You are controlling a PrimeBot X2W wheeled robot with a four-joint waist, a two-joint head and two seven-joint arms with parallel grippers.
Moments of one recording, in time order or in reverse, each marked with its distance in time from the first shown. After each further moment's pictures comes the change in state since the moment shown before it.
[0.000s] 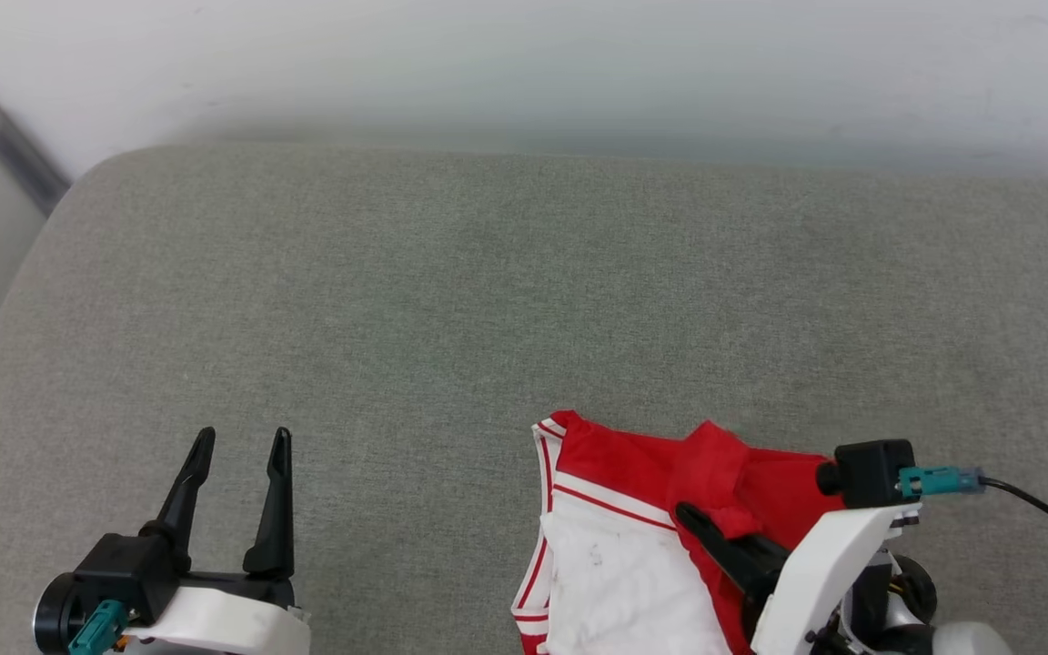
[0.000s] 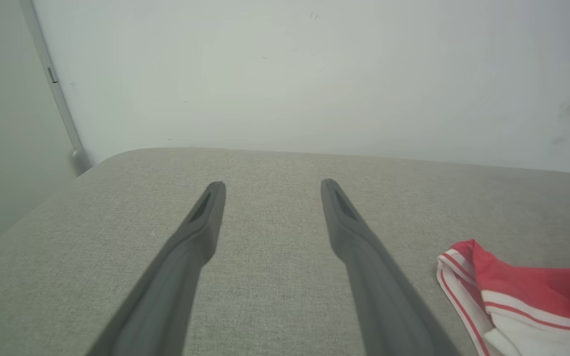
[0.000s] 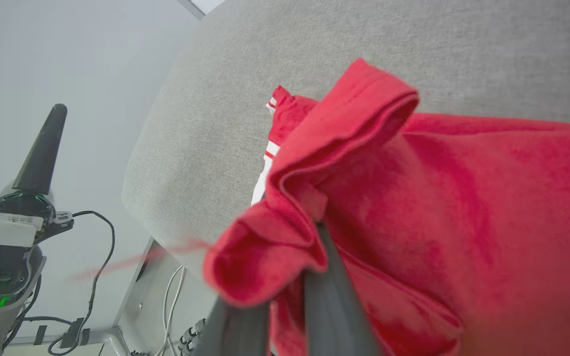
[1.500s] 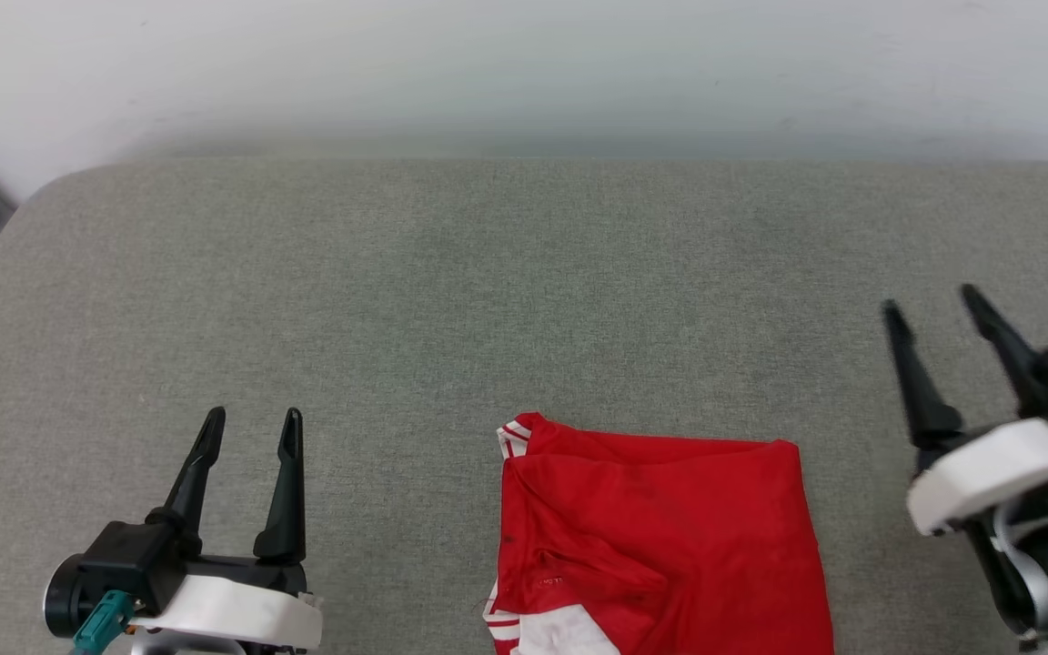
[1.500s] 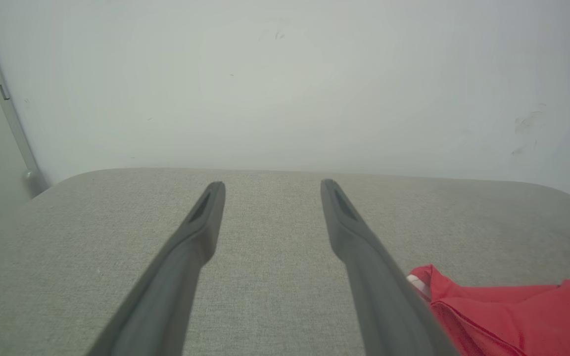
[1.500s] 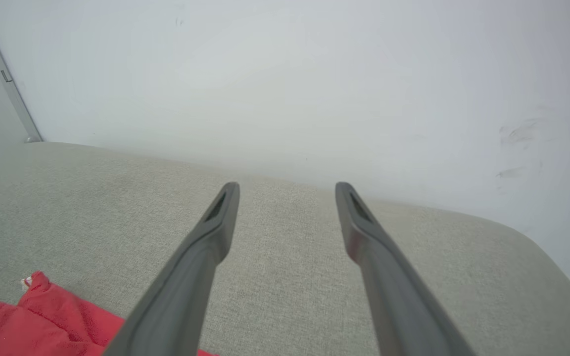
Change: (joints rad) left arm -0.019 -0.013 -0.014 -0.030 -0.003 0.000 0.000; right arm -0.196 -0.177 -0.131 0.116 -0.477 0.000 -0.588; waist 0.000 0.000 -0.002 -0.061
